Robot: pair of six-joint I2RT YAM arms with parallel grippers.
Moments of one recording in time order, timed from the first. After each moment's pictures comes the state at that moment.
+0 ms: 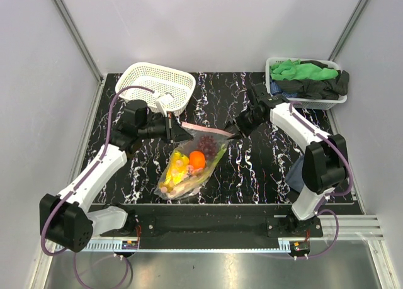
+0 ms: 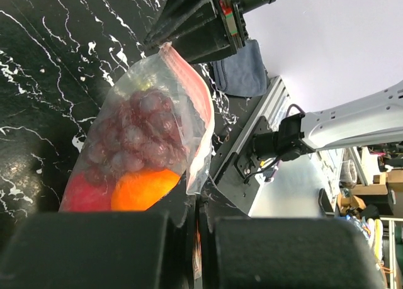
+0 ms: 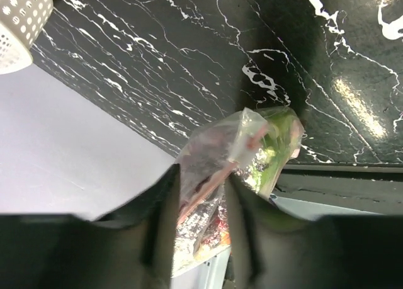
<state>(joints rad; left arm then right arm) -0.37 1.16 0.93 -0.22 0.80 -0.52 0.38 1.73 1.40 -0.83 -0.43 1.32</state>
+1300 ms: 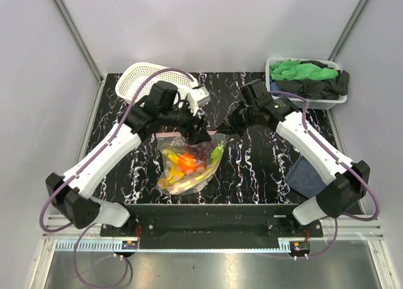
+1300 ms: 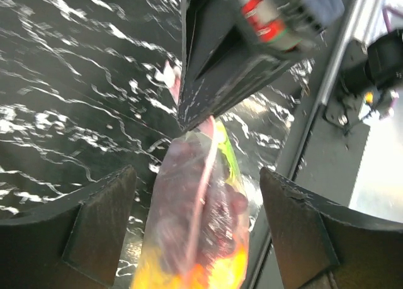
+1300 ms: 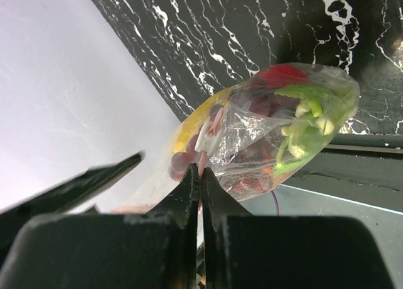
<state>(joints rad) -0.63 1.36 1.42 -0.66 0.54 0.12 0.57 1.51 1.49 -0.87 -0.33 1.38</state>
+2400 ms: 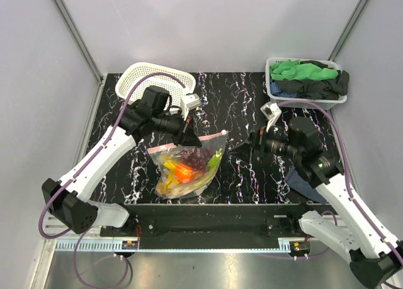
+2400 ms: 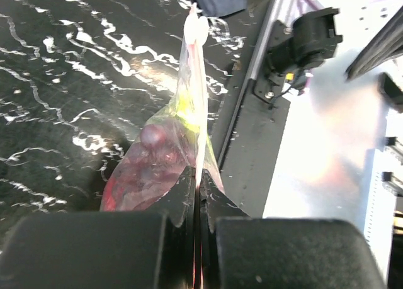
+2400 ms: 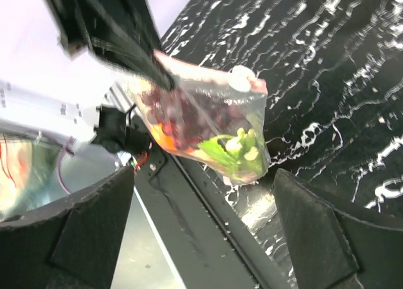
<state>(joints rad) -0.56 1.33 1.35 -0.77 0.80 0.03 0.49 0.88 0.98 -0.43 -0.56 0.46</state>
